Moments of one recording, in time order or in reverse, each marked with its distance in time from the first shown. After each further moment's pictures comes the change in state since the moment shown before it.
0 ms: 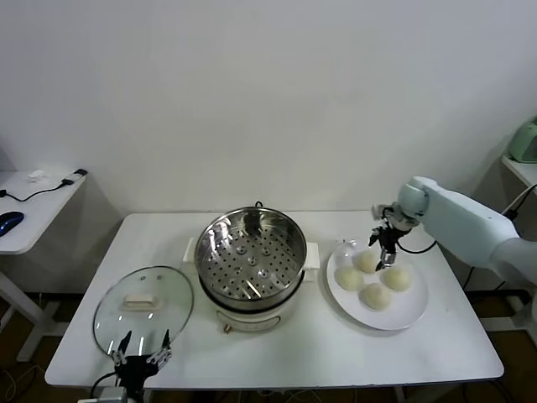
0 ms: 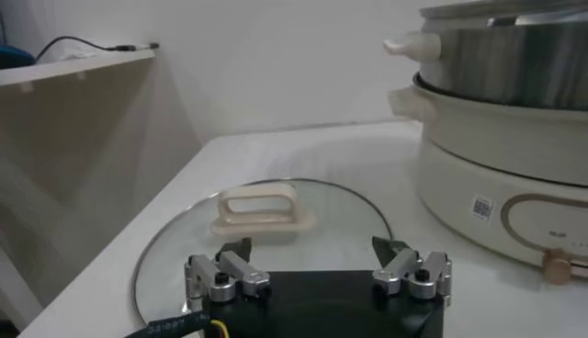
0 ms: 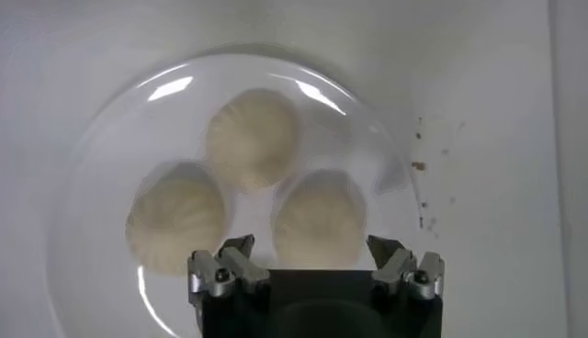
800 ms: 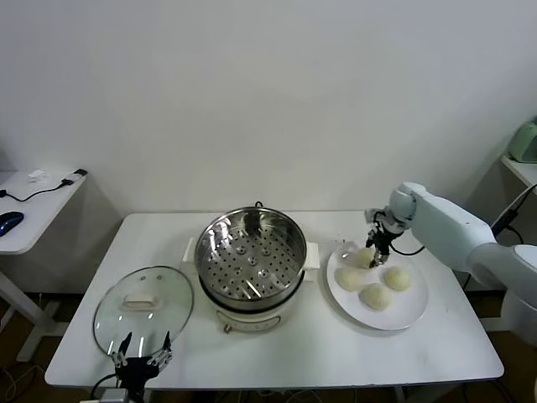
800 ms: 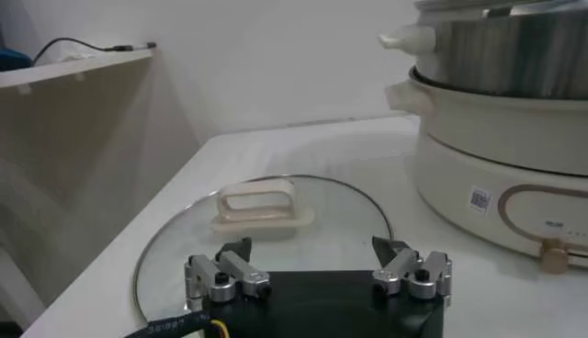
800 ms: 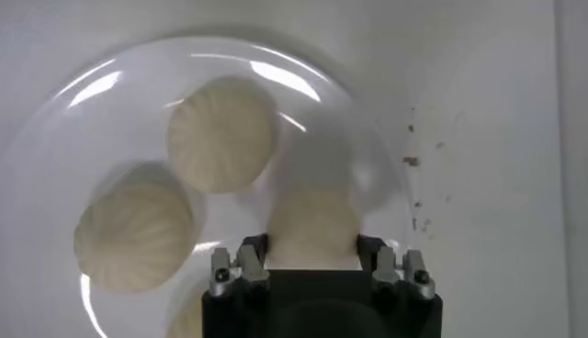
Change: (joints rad) left arm 0.015 -0.004 0.009 -0.014 0.024 0.005 -0.007; right arm 0.078 0.000 -0.023 0.041 0.005 0.014 -0.002
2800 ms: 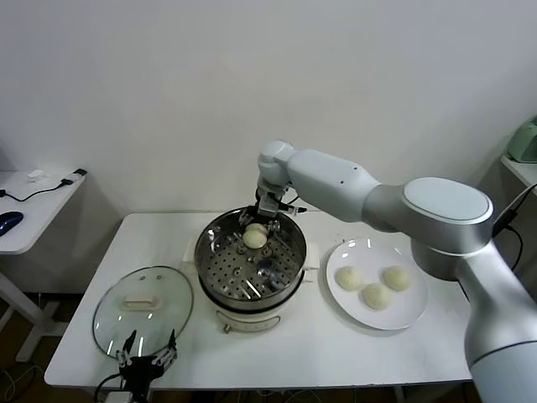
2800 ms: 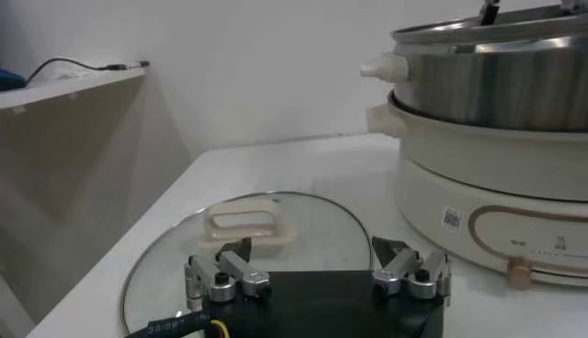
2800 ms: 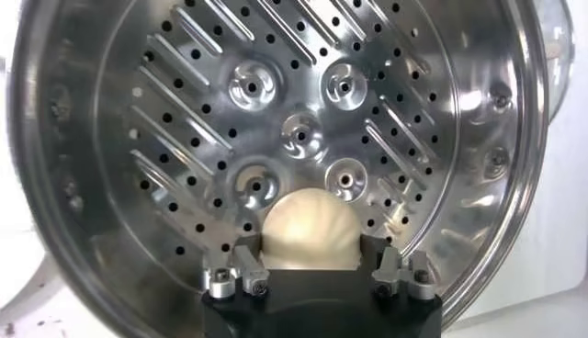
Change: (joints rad) left arm 0.024 -0.008 0.026 -0.046 0.016 -0.014 -0.018; right arm 0.176 0.496 -0.168 0.025 -0.309 0.805 0.151
